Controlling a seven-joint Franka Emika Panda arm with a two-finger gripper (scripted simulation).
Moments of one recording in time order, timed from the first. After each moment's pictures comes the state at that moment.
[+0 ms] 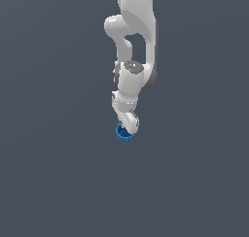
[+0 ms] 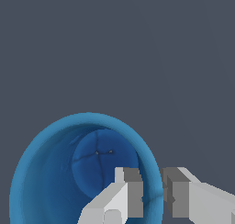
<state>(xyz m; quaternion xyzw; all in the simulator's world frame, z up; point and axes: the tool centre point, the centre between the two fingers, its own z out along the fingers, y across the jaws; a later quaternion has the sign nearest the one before) -0.036 -0.013 0.096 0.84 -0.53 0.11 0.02</state>
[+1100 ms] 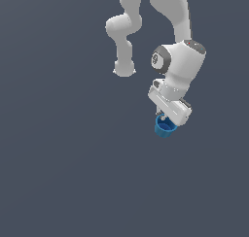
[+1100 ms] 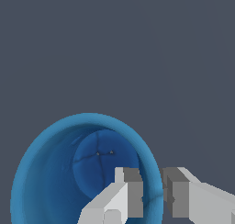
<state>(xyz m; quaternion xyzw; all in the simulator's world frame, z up) -0.031 0.158 0.164 0.84 -0.53 0.11 0.02</state>
